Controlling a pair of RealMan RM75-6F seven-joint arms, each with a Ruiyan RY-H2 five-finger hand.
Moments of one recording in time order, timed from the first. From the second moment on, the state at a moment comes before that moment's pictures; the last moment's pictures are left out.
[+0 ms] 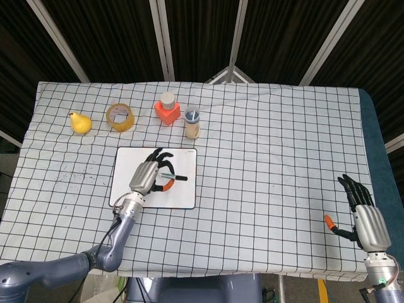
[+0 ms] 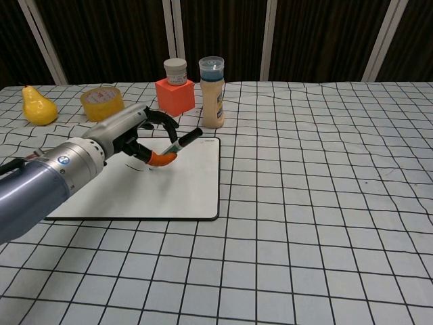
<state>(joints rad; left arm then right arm) -0.71 -1.88 -0.28 -1.19 1.17 1.02 -0.06 0.10 -1.13 0.07 -1.67 -1.51 1.44 0.27</state>
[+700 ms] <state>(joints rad) -0.58 -1.76 -0.15 -1.35 1.20 1.08 -0.06 0.10 -1.13 0.07 -1.67 -1.50 1.45 0.27</state>
